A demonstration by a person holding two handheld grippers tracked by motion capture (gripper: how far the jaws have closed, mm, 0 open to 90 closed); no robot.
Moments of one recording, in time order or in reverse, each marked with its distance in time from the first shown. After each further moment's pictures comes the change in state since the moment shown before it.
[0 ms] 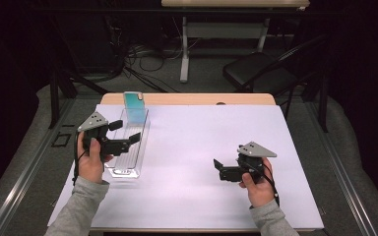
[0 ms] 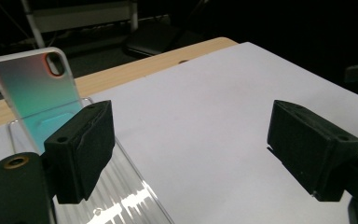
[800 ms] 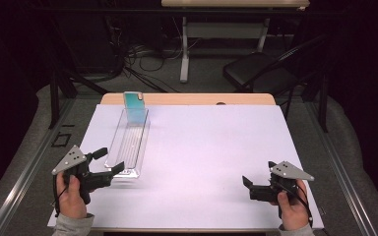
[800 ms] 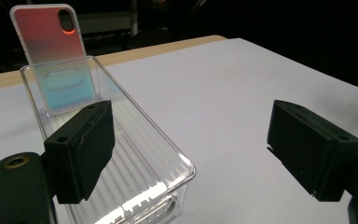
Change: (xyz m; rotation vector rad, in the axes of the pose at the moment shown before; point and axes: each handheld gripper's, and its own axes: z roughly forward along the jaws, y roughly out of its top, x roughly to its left) left arm -0.006 -0.080 -0.050 -0.076 0.006 -0.016; right arm -0.034 -0.042 -0.069 0.026 -0.072 0.007
